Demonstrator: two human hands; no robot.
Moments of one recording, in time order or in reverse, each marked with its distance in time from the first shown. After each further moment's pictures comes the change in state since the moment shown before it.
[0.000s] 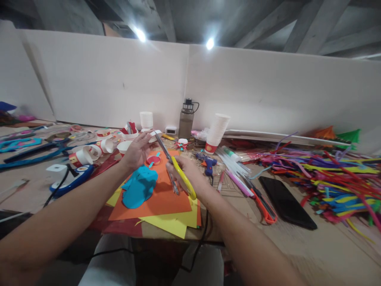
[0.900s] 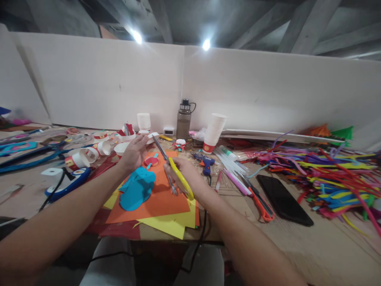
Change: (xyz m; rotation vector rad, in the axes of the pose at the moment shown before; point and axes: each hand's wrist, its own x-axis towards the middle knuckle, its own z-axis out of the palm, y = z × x) left_hand 0.005 -0.008 -0.006 0.008 0.023 0.020; right_hand -0.005 -0.009 0.001 -0.072 0.004 0.049
